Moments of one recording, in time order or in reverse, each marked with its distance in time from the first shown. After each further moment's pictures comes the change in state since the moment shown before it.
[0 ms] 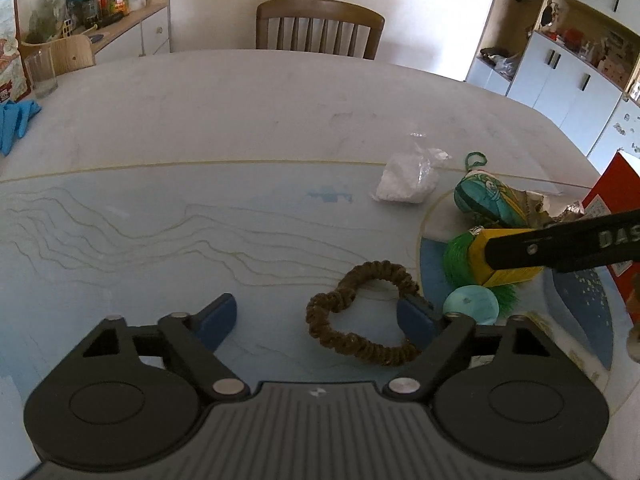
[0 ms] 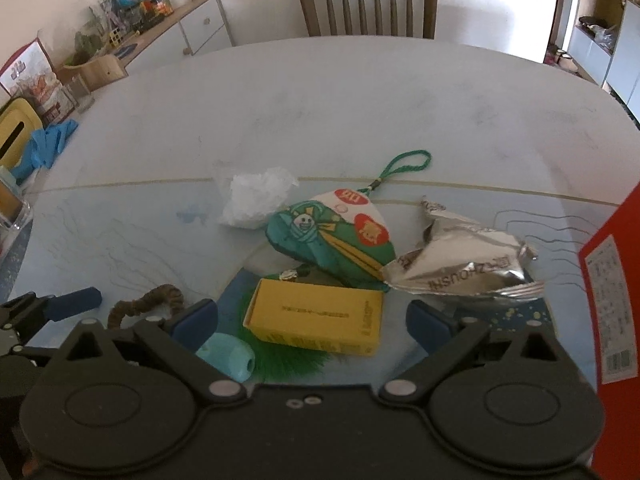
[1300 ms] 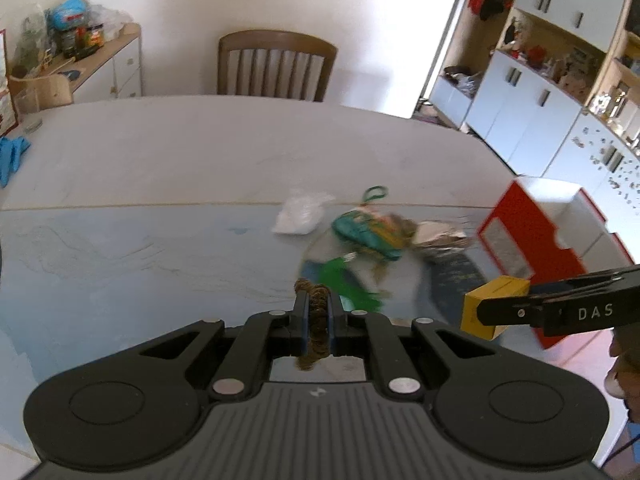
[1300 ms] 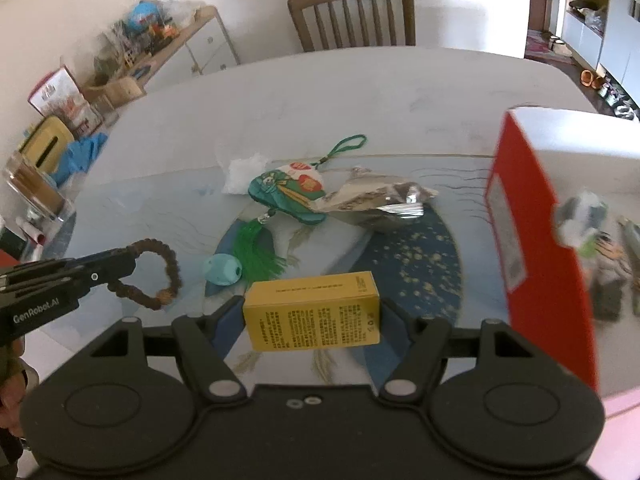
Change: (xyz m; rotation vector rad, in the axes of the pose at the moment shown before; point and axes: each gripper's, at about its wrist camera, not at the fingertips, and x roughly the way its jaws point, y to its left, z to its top) left arm -0.095 -0.064 0.012 0.014 -0.054 -0.098; right arm -0.109 -0.052 -0.048 0.055 -0.022 0.071
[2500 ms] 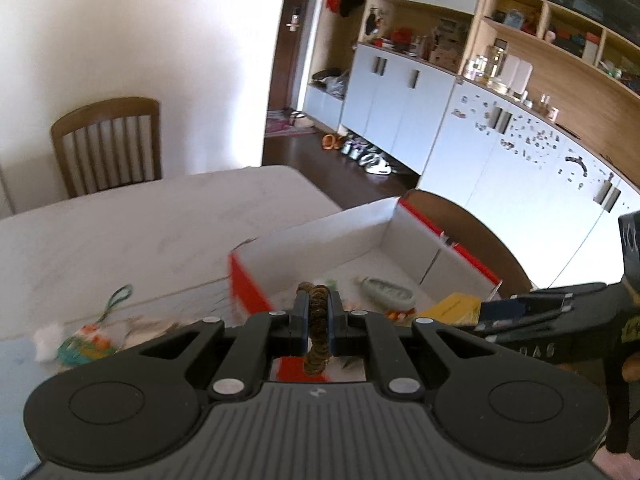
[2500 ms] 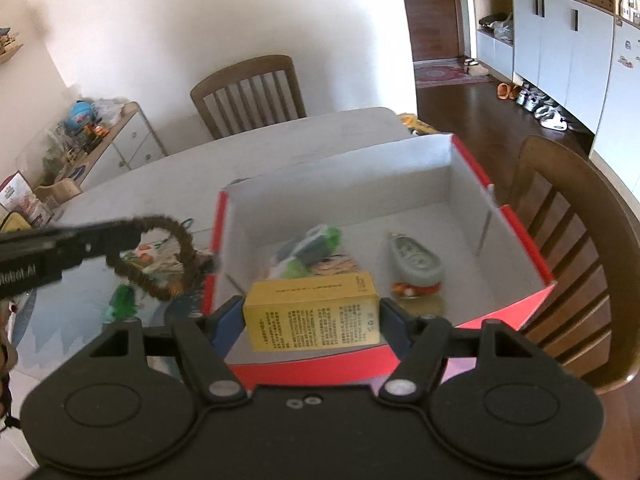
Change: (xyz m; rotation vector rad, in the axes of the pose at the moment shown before) left arm 0.022 -0.276 0.053 0.269 -0.064 -0.240; right arm -0.130 -0.209 -0.034 0.145 -0.203 -0.104
